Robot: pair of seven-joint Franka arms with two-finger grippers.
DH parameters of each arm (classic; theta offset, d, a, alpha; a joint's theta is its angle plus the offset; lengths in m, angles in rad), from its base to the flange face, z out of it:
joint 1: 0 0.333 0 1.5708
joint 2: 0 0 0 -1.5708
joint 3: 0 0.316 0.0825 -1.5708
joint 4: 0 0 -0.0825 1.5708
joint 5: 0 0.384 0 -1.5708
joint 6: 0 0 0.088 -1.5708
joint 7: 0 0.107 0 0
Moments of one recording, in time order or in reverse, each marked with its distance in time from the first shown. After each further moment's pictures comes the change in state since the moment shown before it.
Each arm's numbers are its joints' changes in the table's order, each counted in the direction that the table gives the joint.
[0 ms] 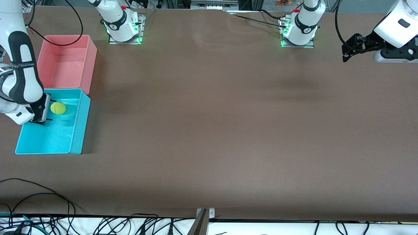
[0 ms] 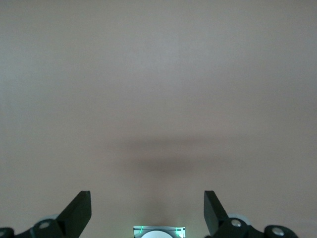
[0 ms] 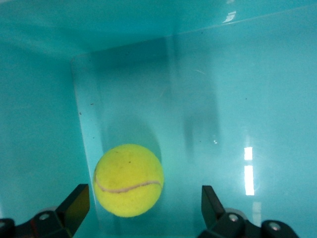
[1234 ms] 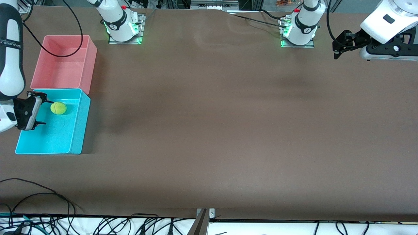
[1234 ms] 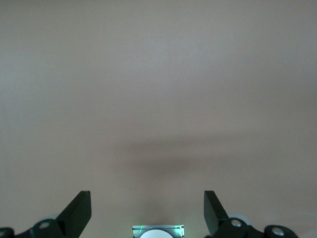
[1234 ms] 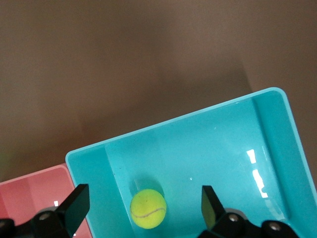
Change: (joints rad) left arm -0.006 0.000 -0.047 -0.007 0.000 0.009 -0.007; right arm 0.118 0.107 0.017 -0.272 0.018 0.404 0.357
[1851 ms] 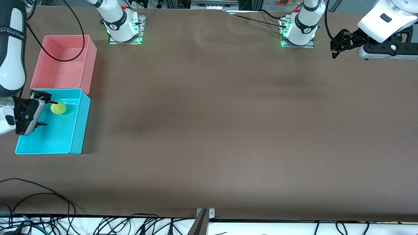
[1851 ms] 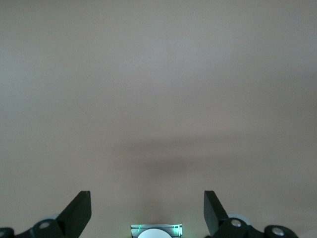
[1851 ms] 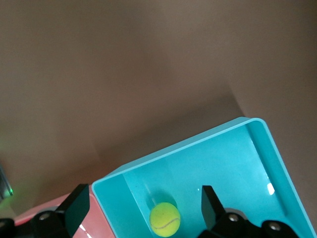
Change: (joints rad) left arm 0.000 0.000 -0.013 -0.004 0.000 0.006 -0.016; right arm 0.083 0.005 0.001 -0.128 0.002 0.128 0.229
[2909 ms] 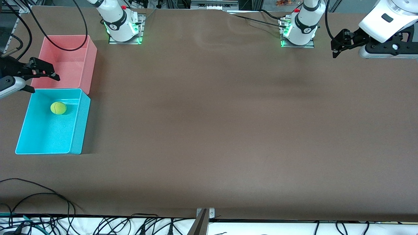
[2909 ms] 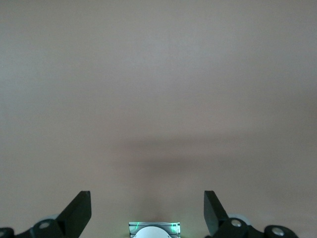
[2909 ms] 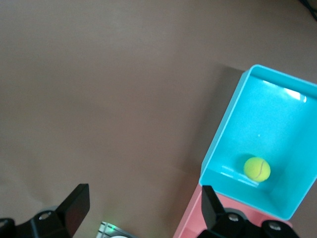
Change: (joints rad) left arm 0.001 0.000 -0.001 -0.003 0.000 0.010 -0.022; right arm -0.101 0.277 0.276 -0.032 -0.036 0.196 0.965
